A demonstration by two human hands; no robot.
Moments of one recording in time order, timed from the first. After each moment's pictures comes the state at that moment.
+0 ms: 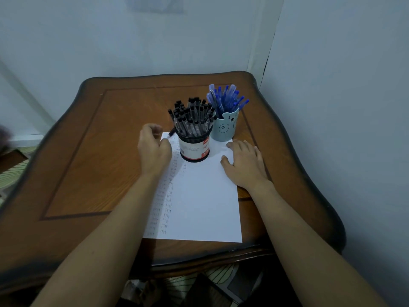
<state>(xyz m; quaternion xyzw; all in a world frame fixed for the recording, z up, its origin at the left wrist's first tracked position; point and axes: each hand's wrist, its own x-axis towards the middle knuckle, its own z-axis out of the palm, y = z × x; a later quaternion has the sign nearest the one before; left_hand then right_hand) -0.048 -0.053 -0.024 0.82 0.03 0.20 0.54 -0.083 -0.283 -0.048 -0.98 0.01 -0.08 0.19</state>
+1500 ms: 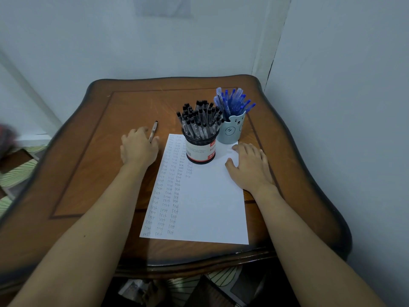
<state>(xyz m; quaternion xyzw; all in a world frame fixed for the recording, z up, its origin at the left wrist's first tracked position) -0.011 -0.001 -0.017 0.96 0.14 0.10 0.22 -0.087 -0.278 -0.044 -0.98 0.02 -0.09 0.18</state>
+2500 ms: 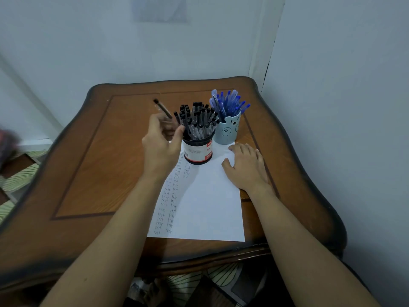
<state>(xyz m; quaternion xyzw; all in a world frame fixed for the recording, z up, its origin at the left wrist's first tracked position) -0.072 -0.065 0.024 0.79 -0.07 0.26 0.55 -0.087 -0.277 -0.045 -0.98 0.02 -0.09 0.18</state>
